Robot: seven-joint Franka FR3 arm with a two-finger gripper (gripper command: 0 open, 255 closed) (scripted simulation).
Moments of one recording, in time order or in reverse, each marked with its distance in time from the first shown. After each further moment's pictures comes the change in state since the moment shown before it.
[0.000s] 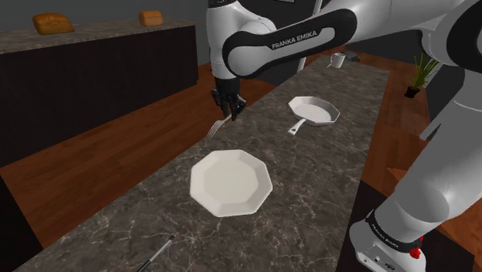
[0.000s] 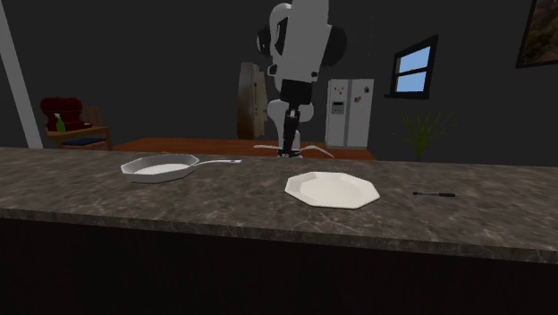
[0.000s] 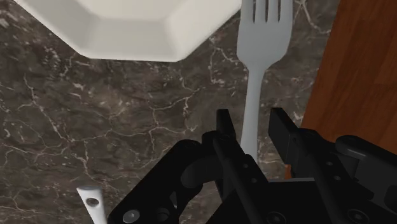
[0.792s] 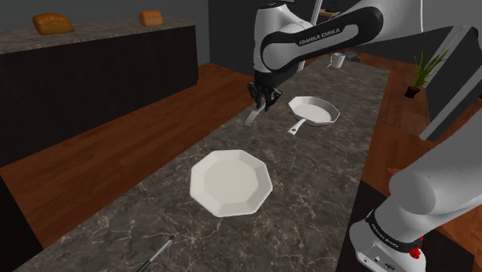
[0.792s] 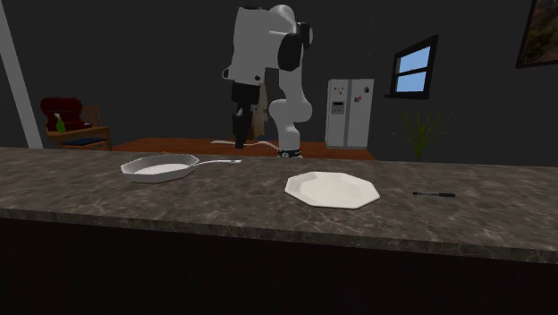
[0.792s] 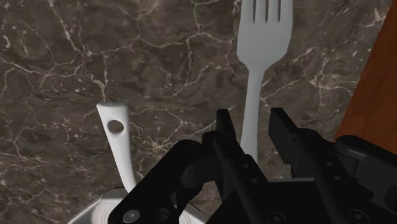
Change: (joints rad) arm -0.193 -0.220 -0.106 -0.245 0.137 0.125 -0.328
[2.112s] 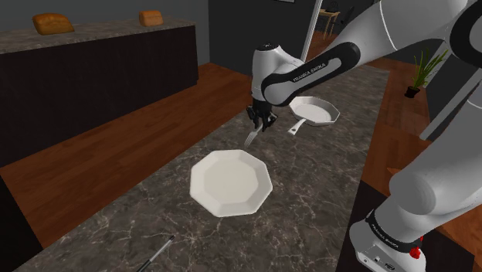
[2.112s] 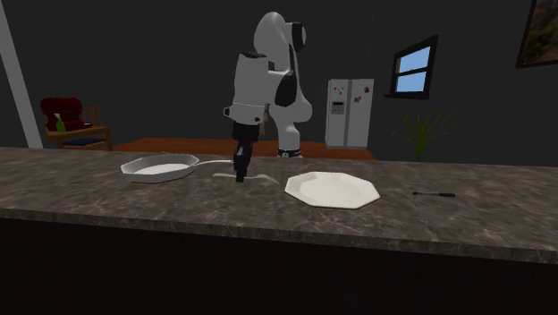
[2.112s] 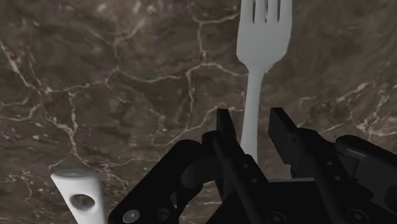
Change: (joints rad) arm 0.006 0.139 -0.015 -0.134 -0.129 0.238 0.106
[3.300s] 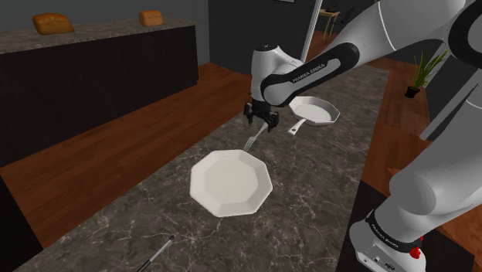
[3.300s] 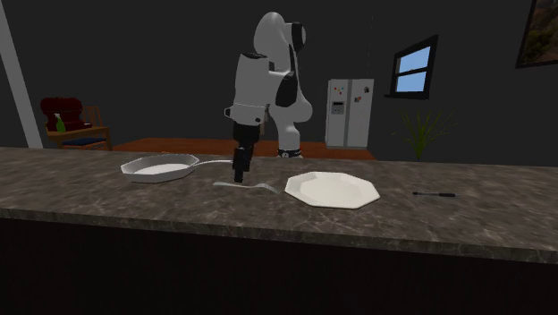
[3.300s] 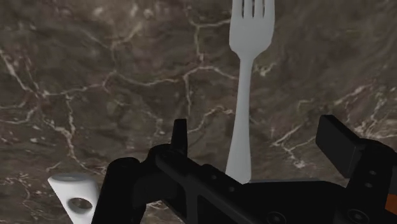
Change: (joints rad) arm 0.004 0.007 0.001 0.004 -0.006 0.001 0.009
